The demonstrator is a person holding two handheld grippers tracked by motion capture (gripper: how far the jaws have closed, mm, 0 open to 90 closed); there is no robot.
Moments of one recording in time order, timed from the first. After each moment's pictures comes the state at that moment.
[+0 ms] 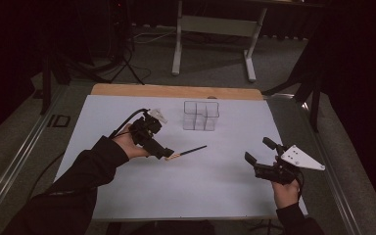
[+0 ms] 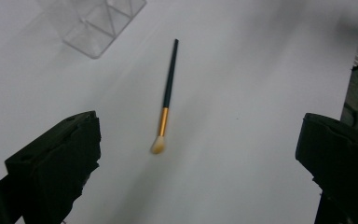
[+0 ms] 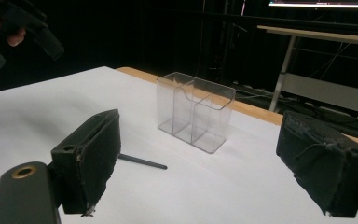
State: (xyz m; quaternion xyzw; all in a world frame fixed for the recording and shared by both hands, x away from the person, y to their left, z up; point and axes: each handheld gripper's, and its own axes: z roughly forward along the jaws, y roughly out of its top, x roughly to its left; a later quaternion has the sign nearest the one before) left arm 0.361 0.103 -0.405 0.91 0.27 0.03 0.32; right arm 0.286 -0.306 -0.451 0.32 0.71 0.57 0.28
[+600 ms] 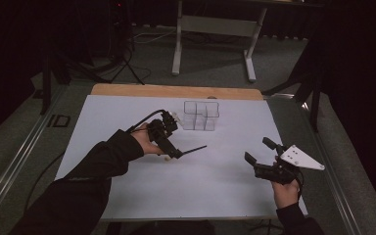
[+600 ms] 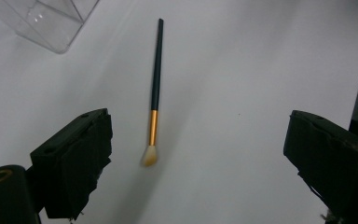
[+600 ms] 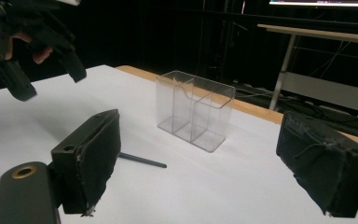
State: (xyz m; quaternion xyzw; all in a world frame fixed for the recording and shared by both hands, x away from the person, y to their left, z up) left arm 0.386 0.061 -0.425 0.94 0.24 -0.01 0.25; right arm 0.286 -0.306 -0.452 0.32 0.71 0.56 0.28
